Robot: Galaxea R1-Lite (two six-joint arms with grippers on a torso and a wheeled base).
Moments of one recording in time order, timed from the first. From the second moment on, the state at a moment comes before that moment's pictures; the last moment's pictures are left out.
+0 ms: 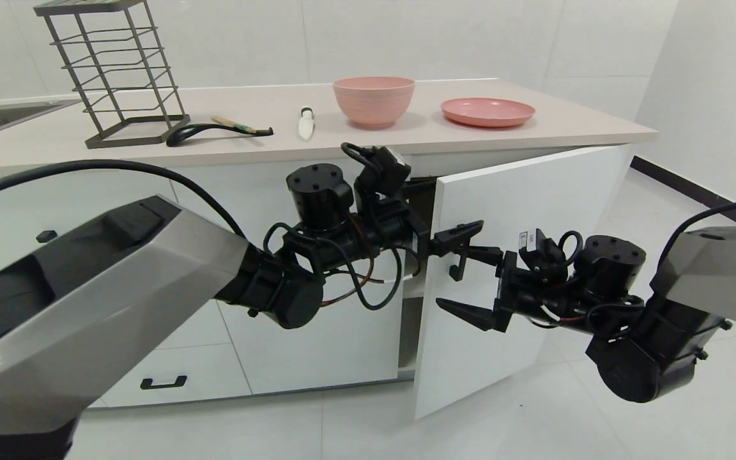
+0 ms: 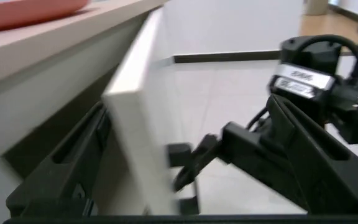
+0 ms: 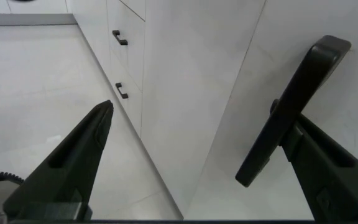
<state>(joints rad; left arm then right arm) -0.65 2.27 -1.38 -1.09 -0.59 0.07 0.32 2.24 -0.66 -1.55 0.92 -0.17</state>
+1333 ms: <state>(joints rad) -0.73 2.33 -1.38 -1.14 -0.52 0.07 0.17 2.01 -0.29 -1.56 0.92 -0.20</state>
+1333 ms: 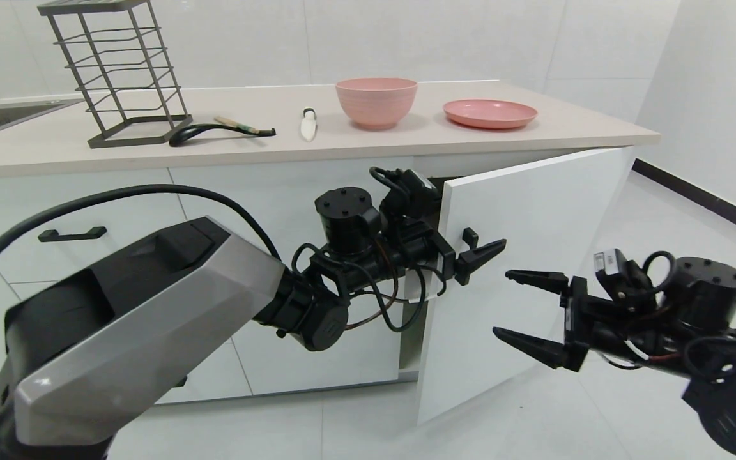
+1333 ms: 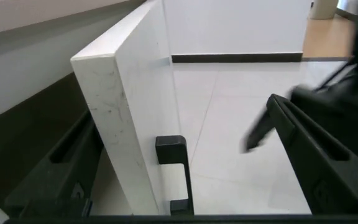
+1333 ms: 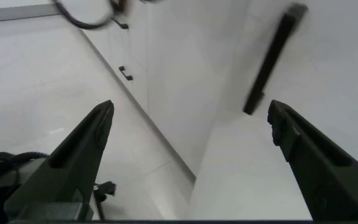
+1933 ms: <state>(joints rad) -0.78 2.33 -1.34 -1.17 -0.47 0.08 0.04 1.31 -0.09 -1.55 0.88 -0.22</state>
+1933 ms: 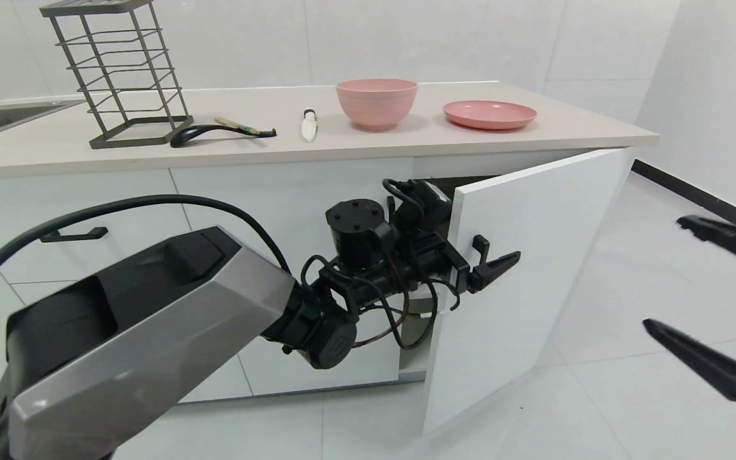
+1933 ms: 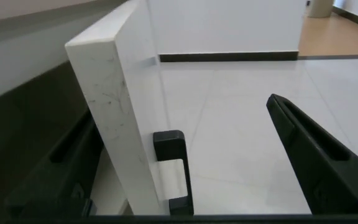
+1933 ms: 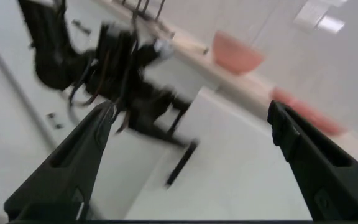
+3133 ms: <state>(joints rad) -0.98 2.35 -1.33 -1.19 -0.48 0.07 -0.04 1.08 -0.24 -1.55 0.88 -0.23</state>
